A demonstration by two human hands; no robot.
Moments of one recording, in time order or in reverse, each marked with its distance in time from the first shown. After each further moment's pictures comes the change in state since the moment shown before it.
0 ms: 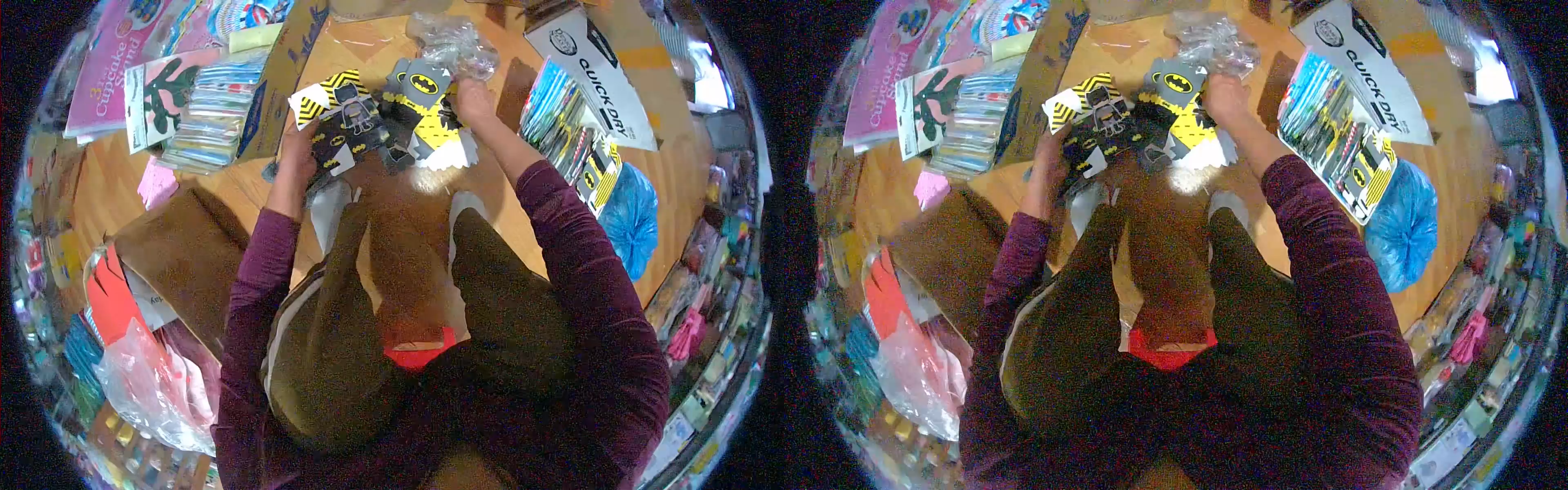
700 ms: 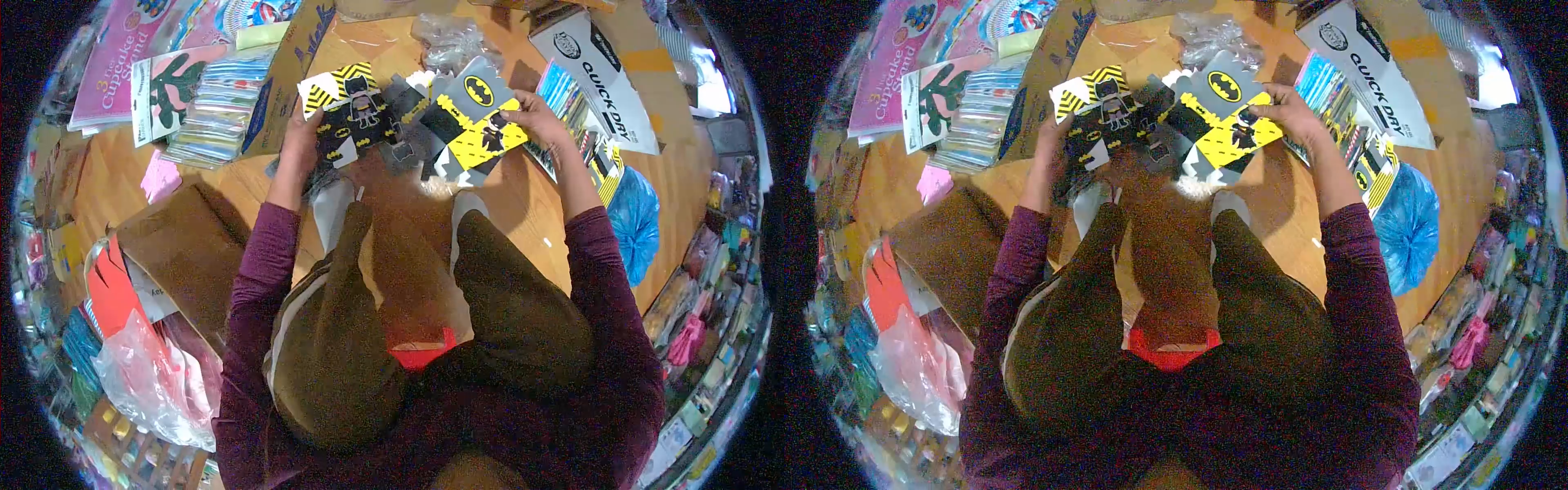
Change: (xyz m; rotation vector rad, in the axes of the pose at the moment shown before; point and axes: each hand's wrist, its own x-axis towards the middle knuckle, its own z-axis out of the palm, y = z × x) left_hand 0.018 -0.003 -0.012 0.139 -0.128 0.164; right_hand -0.047 0.070 -0.084 1.269 -0.450 -0.077
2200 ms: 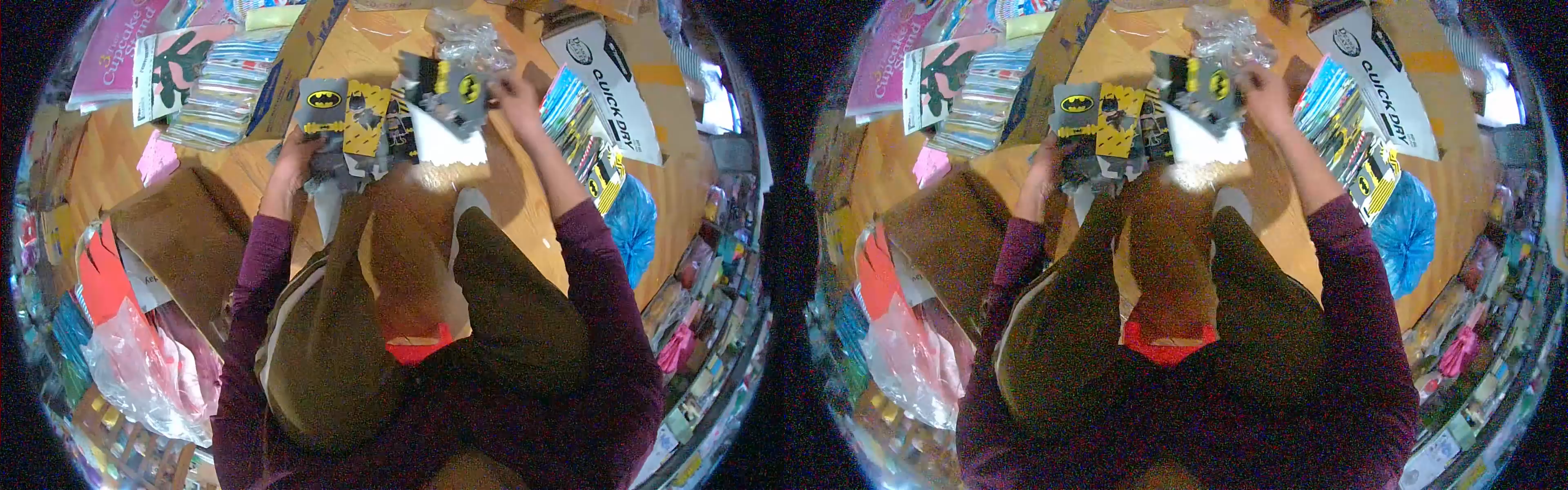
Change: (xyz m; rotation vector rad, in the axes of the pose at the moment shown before) left_hand -0.052 0.013 -0.009 -0.160 0.105 -0.387; right_hand 0.034 0.001 0.051 -0.567 0.436 -0.331
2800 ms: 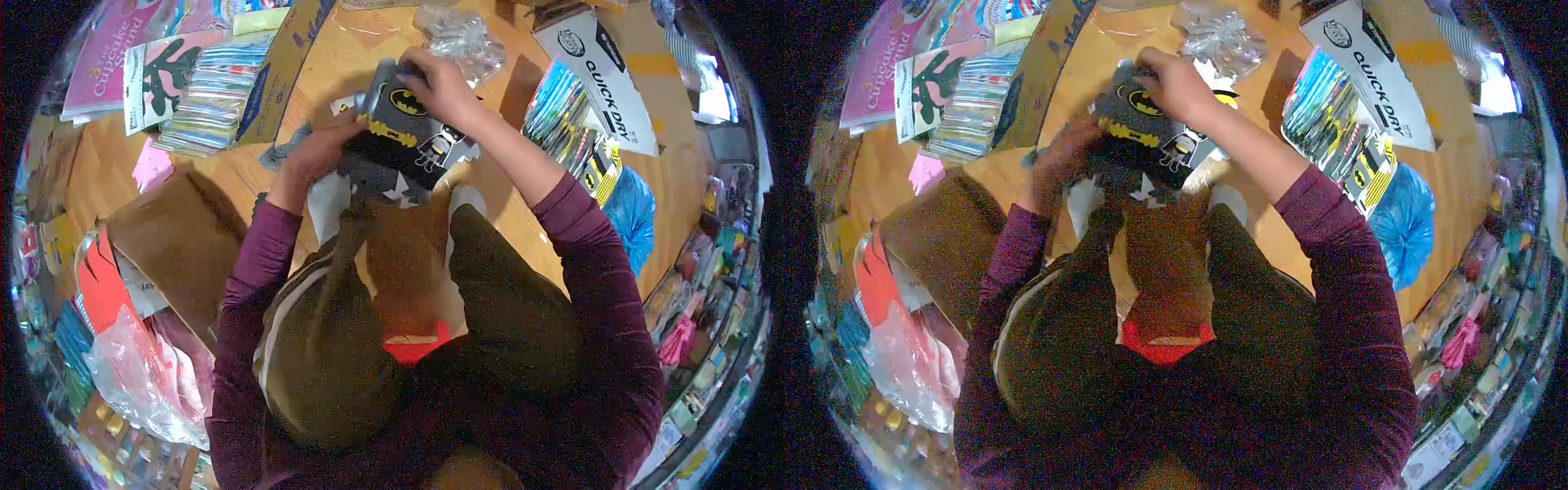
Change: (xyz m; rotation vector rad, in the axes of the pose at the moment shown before) left_hand -0.030 0.023 0.070 0.736 -0.540 0.242; right_hand 0.003 -0.099 0.055 -0.070 -0.214 -0.358
